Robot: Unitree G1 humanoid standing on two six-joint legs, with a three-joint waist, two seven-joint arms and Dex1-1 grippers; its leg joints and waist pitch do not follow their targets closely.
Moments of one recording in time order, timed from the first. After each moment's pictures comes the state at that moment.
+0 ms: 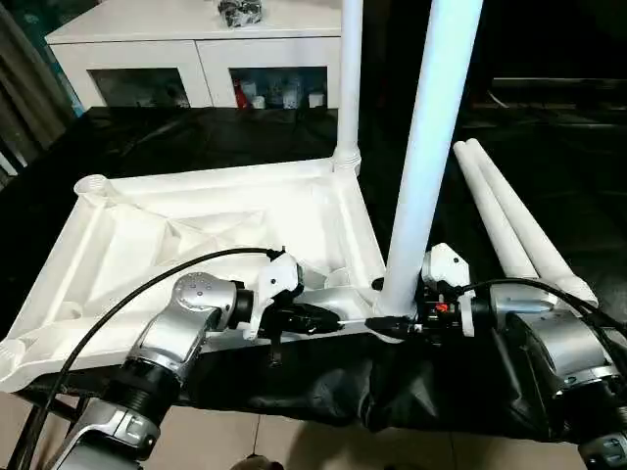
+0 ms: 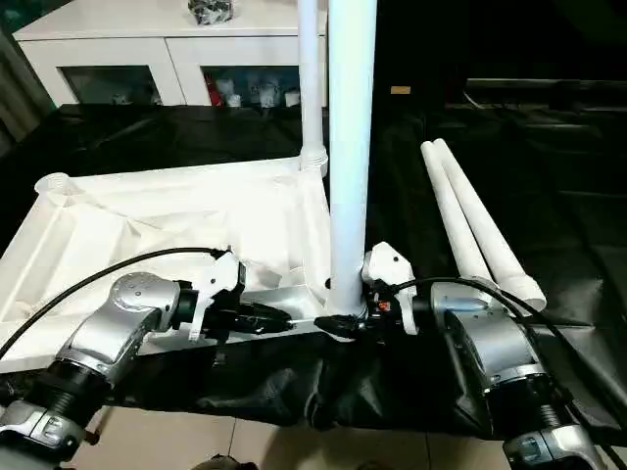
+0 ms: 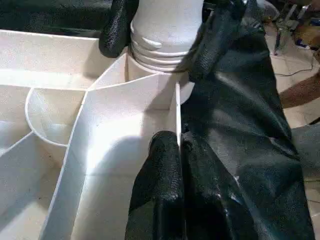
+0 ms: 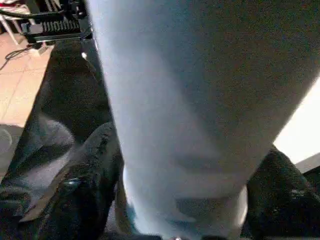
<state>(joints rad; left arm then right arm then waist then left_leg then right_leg) -0.44 0.32 -0.28 0.41 -0.11 0.13 -1.28 -0.35 -0.50 0.20 0.28 0.20 0.18 1.20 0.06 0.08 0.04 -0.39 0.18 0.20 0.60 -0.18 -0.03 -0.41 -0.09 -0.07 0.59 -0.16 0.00</state>
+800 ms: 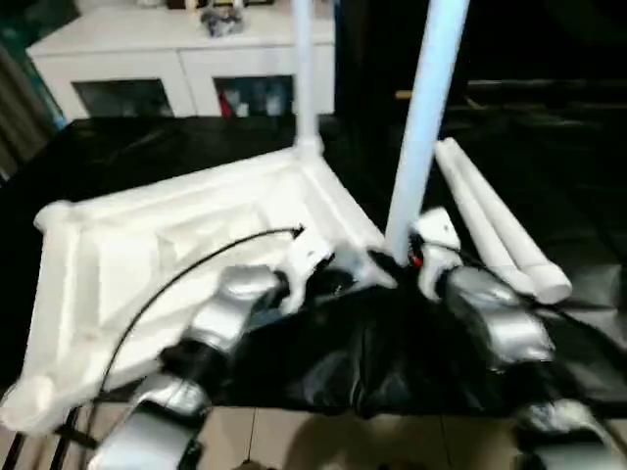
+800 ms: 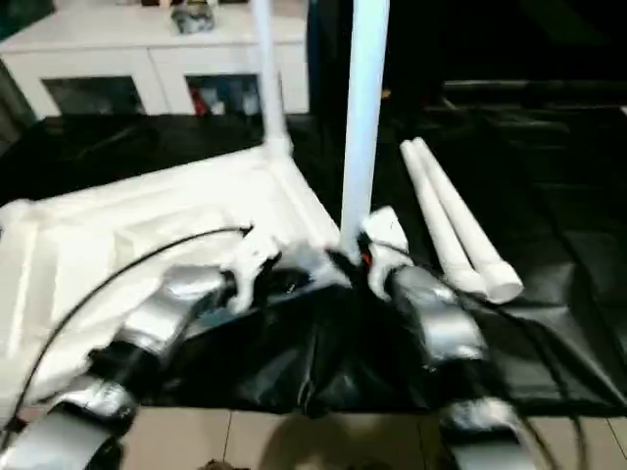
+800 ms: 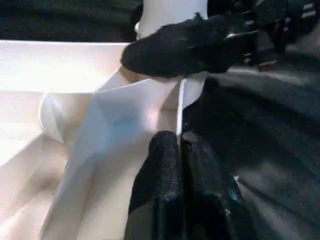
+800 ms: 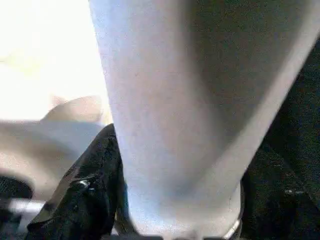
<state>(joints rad) -0.60 0.08 -0.23 0.67 0.01 0.15 -0.75 -0.51 -0.14 0.04 0.59 0.05 0.19 0.37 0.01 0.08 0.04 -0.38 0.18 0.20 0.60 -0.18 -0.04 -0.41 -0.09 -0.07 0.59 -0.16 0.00</state>
